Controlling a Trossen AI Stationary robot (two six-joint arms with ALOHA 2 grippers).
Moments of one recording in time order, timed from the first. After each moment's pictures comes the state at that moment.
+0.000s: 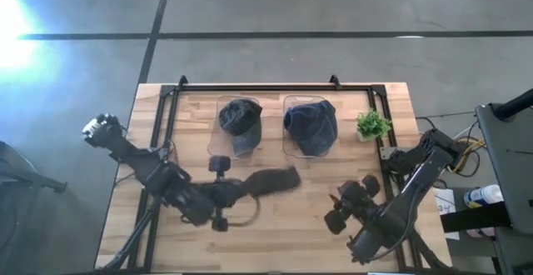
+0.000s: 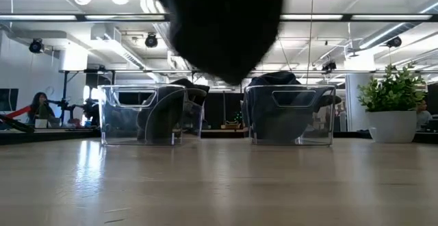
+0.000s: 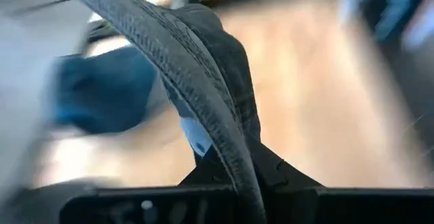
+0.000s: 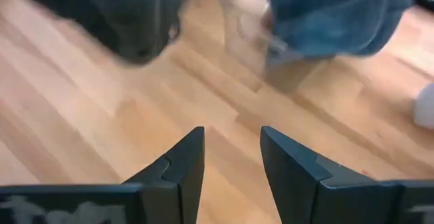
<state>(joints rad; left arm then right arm) -0.61 1.45 1.50 -0.78 -0.62 -0.25 0.85 1.71 1.59 -1.56 0.75 1.80</state>
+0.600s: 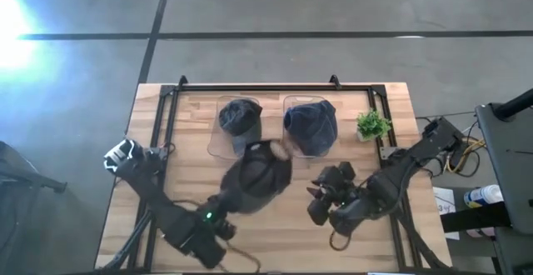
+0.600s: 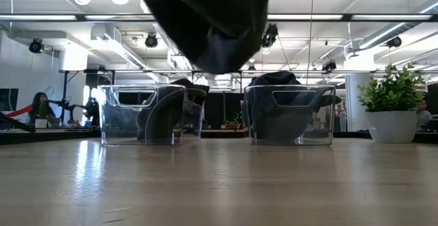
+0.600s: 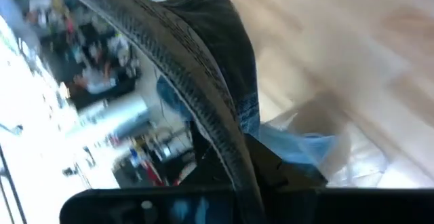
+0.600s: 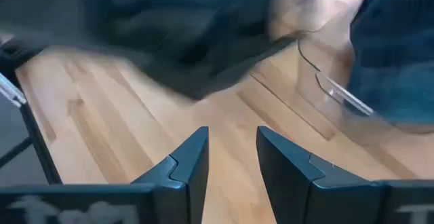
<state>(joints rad) -0.76 1.82 1.75 -1.44 -0.99 0.34 0.61 1.58 1.52 -1.08 0.71 1.30</state>
